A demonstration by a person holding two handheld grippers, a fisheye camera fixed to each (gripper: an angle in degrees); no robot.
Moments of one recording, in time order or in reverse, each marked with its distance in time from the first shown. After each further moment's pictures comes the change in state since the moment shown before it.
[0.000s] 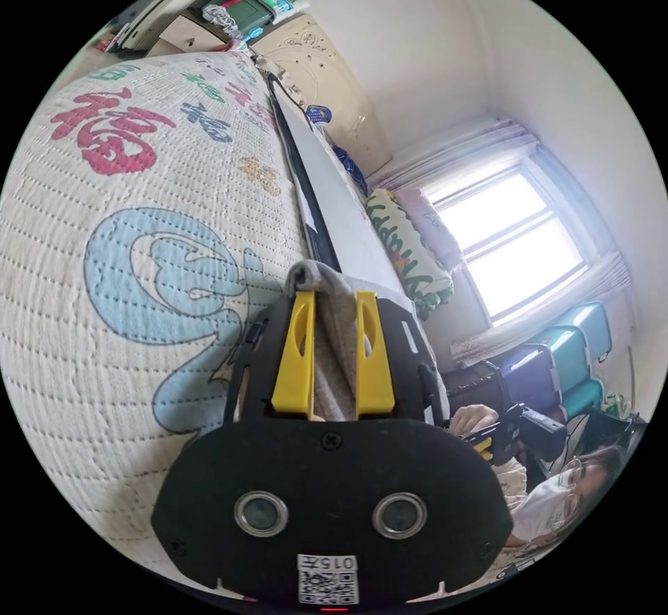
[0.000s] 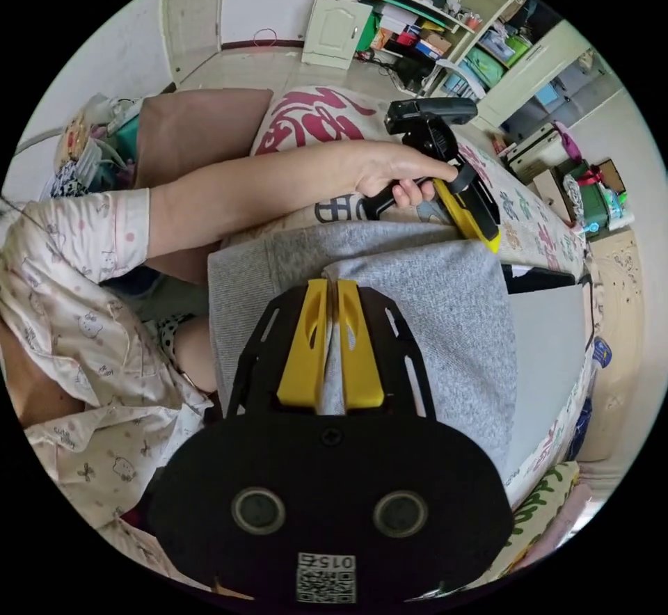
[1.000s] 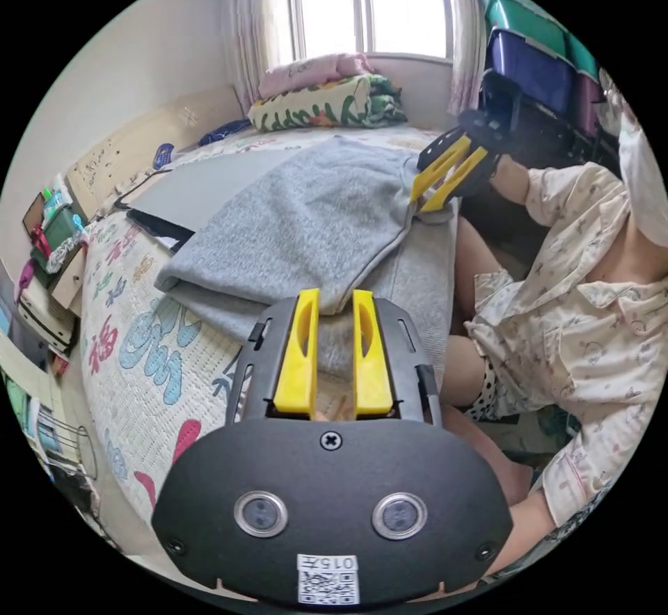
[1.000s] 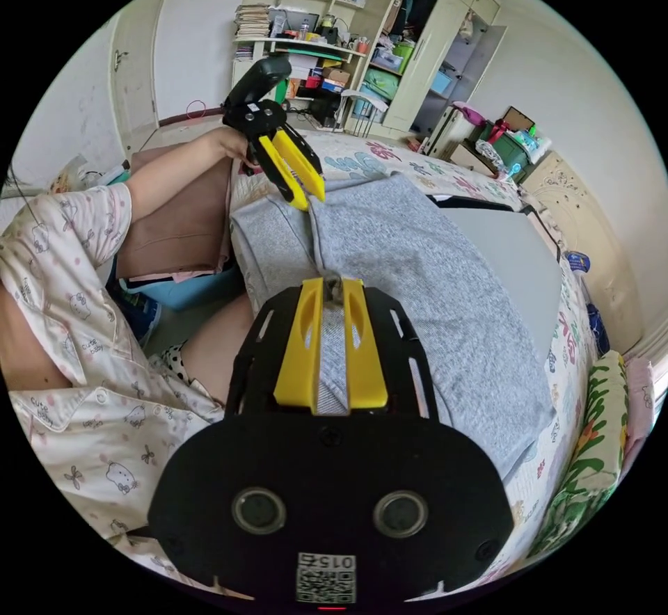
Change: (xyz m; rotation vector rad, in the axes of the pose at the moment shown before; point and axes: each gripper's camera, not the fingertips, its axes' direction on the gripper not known) left arm 0.085 0.459 0.062 -0.407 -0.422 1.036; right arm -0.072 0.269 -0.086 0.225 0.133 0.304
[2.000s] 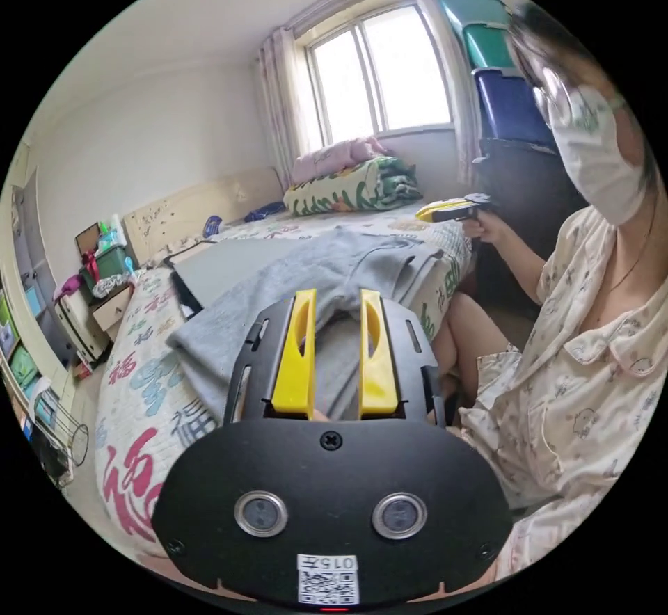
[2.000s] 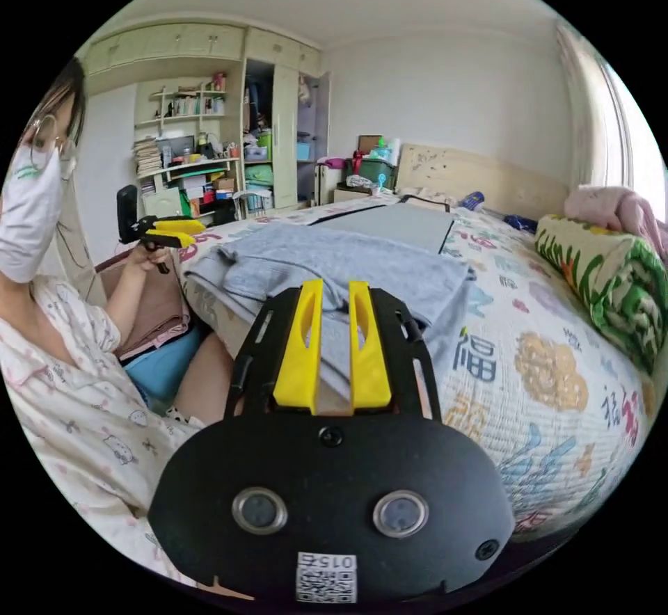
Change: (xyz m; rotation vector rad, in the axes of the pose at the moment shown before) left arm 0.147 0.219 0.018 0.378 -0.215 -0.036; right arm 0.152 0.231 -0.342 0.403 0.187 0.507
